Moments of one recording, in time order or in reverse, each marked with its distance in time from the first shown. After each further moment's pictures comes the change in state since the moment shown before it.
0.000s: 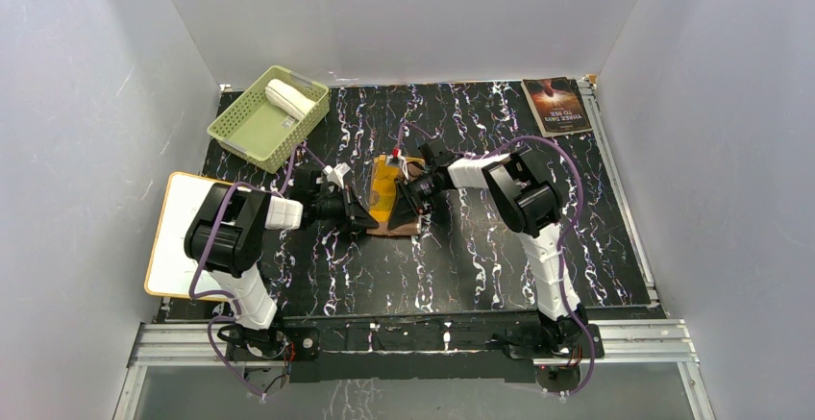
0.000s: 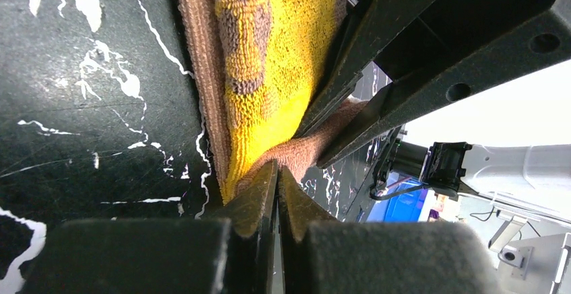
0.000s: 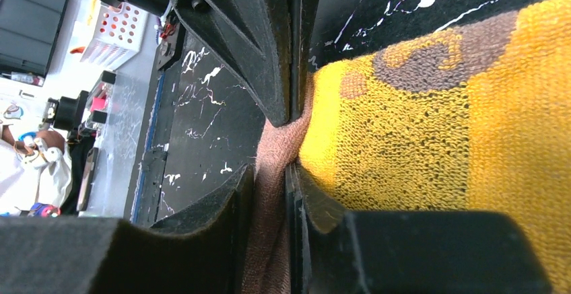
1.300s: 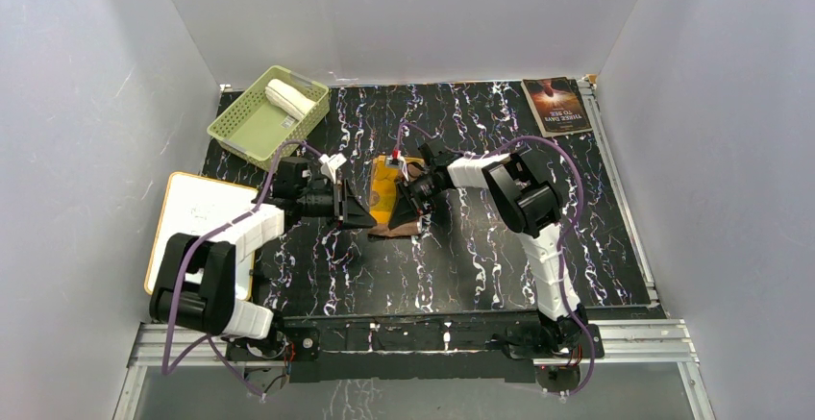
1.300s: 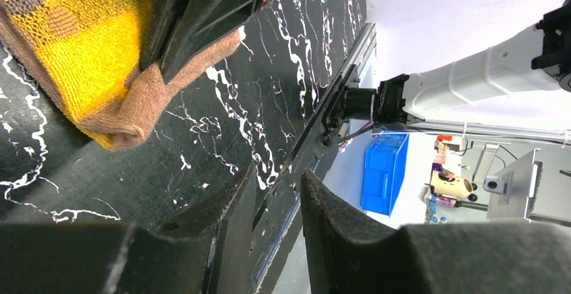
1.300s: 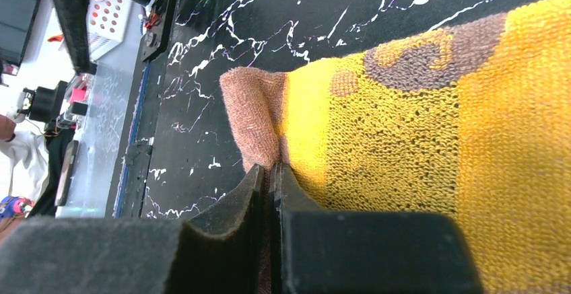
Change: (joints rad) left arm 0.011 -0.382 0.014 -0.338 0.166 0.090; right arm 0.001 -0.005 0.008 -0.048 0.024 -0.079
